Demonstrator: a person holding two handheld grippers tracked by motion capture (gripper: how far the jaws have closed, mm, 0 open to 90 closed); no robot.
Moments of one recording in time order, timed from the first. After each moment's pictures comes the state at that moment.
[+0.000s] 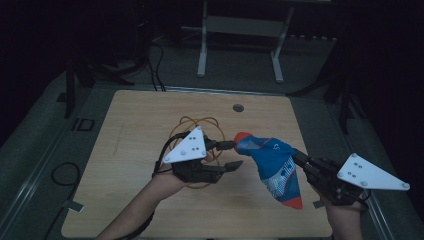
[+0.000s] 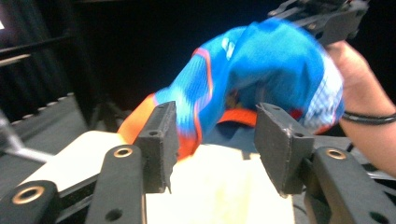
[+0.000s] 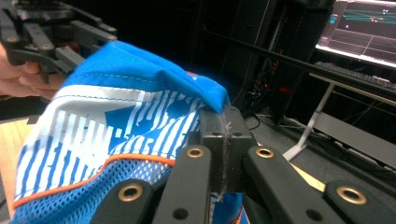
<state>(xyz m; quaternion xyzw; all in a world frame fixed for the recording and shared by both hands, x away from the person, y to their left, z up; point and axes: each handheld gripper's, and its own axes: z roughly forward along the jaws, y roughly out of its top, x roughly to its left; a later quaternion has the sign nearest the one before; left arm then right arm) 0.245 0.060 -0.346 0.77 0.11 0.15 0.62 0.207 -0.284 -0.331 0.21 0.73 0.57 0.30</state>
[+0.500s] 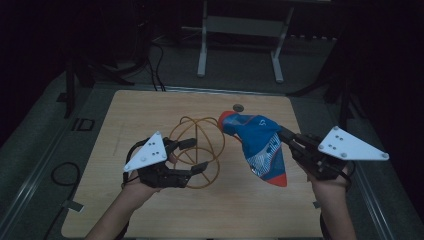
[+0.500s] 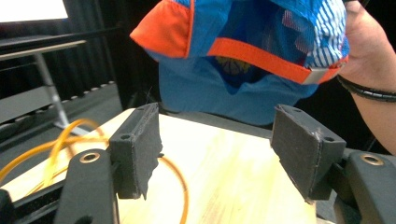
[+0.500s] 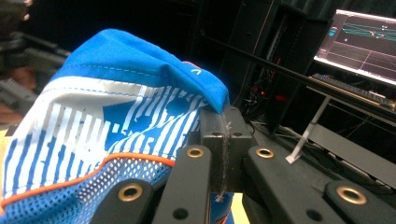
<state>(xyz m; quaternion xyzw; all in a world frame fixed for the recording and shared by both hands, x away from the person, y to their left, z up) 0.234 0.123 -0.371 0.74 0.18 0.18 0.62 0.241 -0.248 -0.303 0.20 0.74 0.56 0.32</state>
